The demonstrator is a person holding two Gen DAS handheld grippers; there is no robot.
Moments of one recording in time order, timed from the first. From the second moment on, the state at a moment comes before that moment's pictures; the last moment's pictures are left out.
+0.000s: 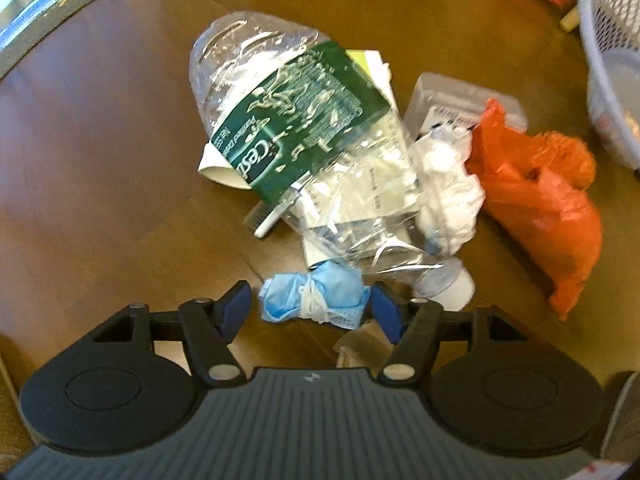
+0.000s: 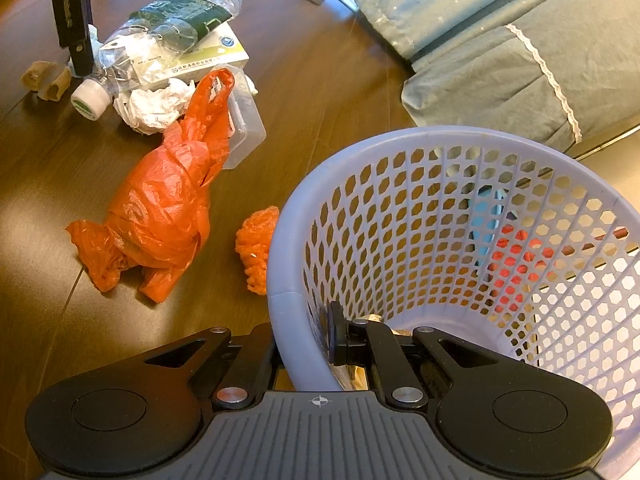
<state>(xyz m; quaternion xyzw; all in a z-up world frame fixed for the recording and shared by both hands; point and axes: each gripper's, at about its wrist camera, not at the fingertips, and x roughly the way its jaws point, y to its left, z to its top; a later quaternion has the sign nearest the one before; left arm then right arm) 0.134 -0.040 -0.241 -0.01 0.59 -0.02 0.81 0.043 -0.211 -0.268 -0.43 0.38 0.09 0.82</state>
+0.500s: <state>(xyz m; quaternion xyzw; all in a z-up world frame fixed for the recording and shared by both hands) 0.140 -0.032 -0.159 -0.02 0.53 0.03 0.85 0.044 -0.212 -0.267 -0.42 0.38 0.09 0.82</state>
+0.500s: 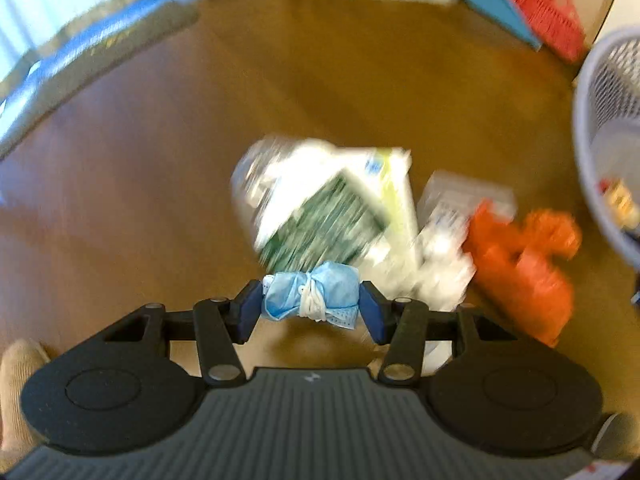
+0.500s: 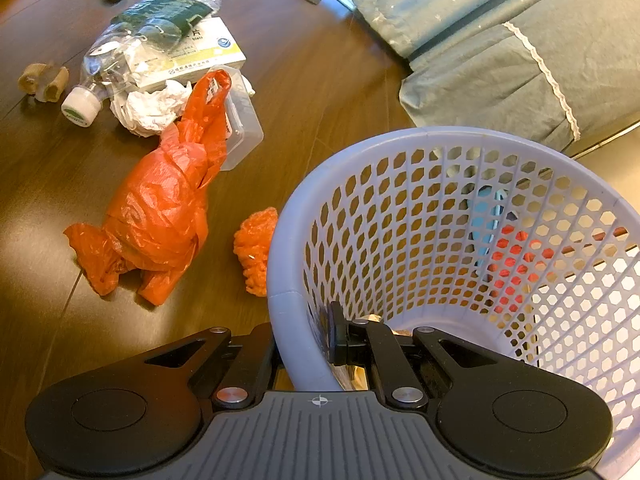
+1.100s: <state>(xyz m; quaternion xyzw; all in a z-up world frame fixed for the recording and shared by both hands) 0.225 -0.214 -0.075 -0.07 0.42 -0.25 0.87 0.047 -0.212 -0.266 -0.42 0.38 0.08 0.82</state>
